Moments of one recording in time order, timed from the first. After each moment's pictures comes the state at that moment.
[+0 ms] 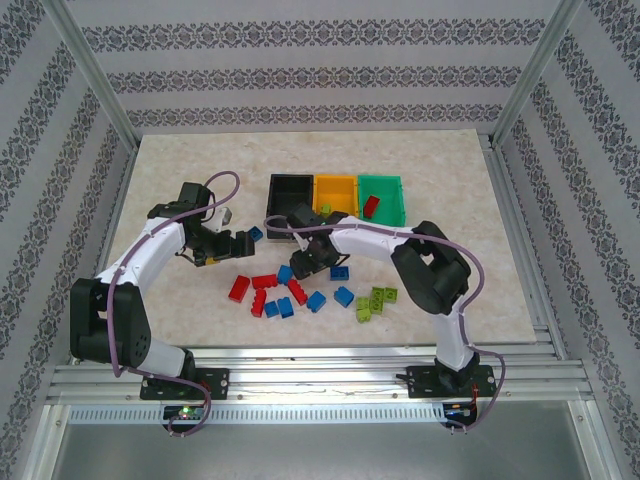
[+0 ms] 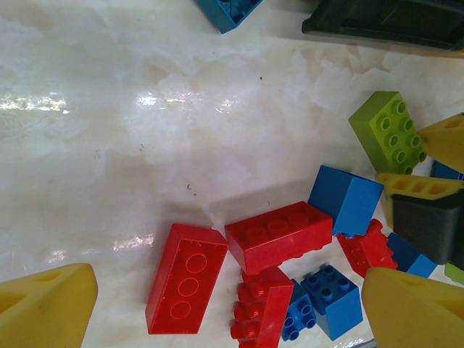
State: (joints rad) left arm -0.08 1.46 1.04 -0.90 0.37 -0.22; right arm 0.80 2.04 1.42 -0.67 -0.09 0.29
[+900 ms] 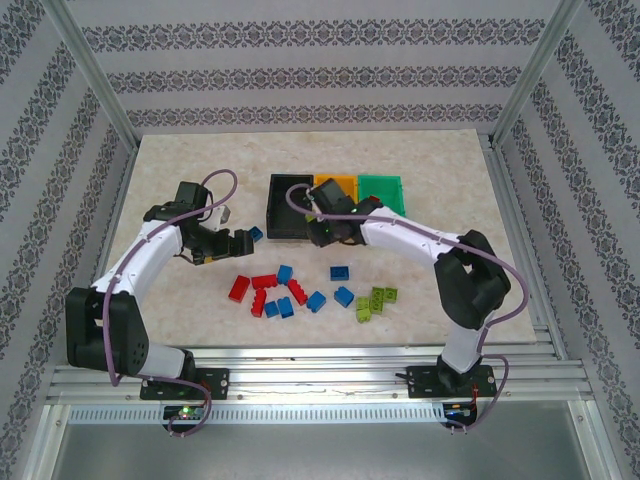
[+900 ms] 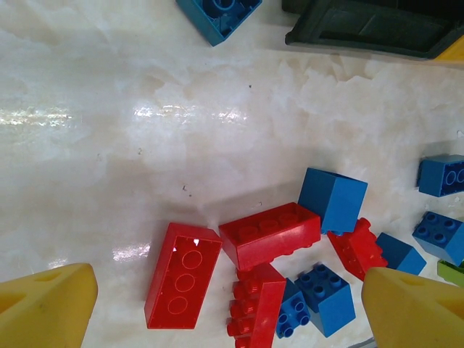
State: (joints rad) left arm -0.08 1.41 1.04 -0.90 0.37 -0.22; right arm 0.66 1.81 1.35 -0.53 0.03 0.27
